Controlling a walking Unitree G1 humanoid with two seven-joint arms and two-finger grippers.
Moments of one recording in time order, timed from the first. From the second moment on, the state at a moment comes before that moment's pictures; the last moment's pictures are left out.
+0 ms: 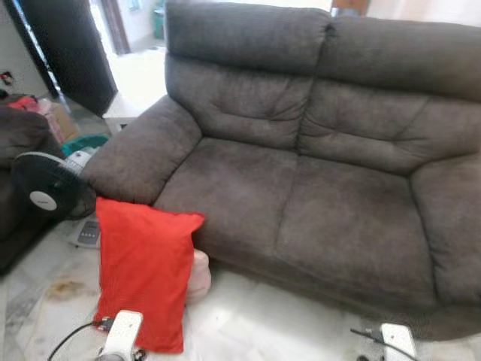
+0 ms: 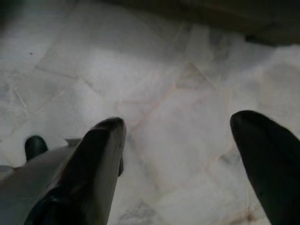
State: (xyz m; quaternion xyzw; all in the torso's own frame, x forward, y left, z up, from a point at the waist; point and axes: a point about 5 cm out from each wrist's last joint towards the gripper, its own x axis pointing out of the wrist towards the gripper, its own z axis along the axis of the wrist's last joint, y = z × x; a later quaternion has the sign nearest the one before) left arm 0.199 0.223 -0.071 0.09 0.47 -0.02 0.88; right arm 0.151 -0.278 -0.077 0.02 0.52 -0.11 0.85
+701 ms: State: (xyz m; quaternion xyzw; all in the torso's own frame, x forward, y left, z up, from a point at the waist) left arm 0.190 0.239 -0.071 0.10 0.49 0.00 0.87; right arm 0.157 -0.269 -0.078 0.02 0.52 -0.09 0.85
